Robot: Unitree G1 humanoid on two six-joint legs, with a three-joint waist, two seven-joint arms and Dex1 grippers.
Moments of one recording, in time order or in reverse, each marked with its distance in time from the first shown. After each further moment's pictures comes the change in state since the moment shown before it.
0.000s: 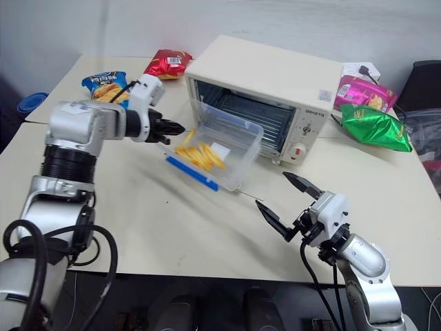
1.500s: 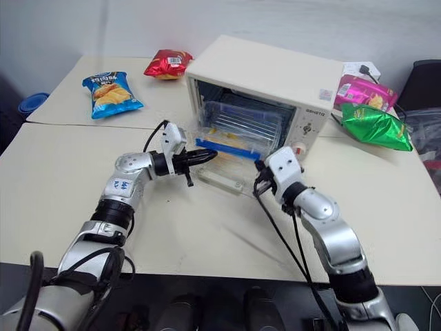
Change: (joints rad) left arm 0.315 -0.199 0.103 0.221 -0.008 -1.063 -0.239; right arm -0.550 0.015 0.205 0.278 -0.235 0.500 -0.371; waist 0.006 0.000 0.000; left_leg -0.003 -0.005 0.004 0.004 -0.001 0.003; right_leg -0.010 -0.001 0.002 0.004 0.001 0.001
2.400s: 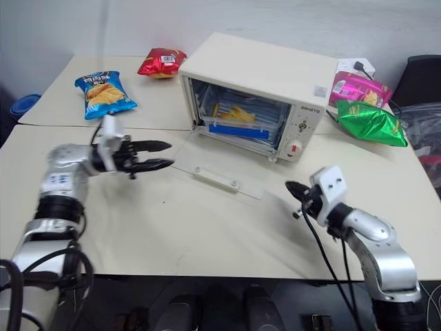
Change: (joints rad) left arm 0.107 0.431 0.073 -0.109 -0.249 0.022 -0.595; right arm 0.387 -0.208 -0.250 -0.042 0.177 -0.053 0.369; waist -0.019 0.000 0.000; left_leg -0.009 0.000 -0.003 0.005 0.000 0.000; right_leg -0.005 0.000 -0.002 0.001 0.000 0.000
